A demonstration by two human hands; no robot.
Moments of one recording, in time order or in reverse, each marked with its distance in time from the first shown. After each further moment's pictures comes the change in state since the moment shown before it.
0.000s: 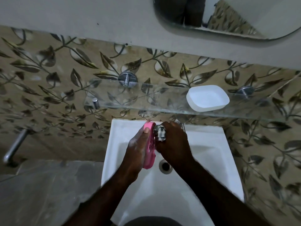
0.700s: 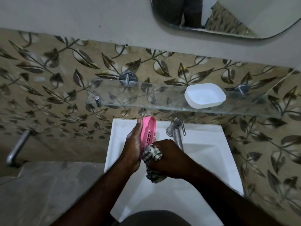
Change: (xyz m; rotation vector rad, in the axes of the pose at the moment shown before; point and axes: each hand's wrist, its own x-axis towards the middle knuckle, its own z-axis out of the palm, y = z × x) left_hand 0.006 0.010 0.000 -0.119 0.113 -0.152; right_hand -0.036 -0.006 -0.011 0.326 -0.497 -0.031
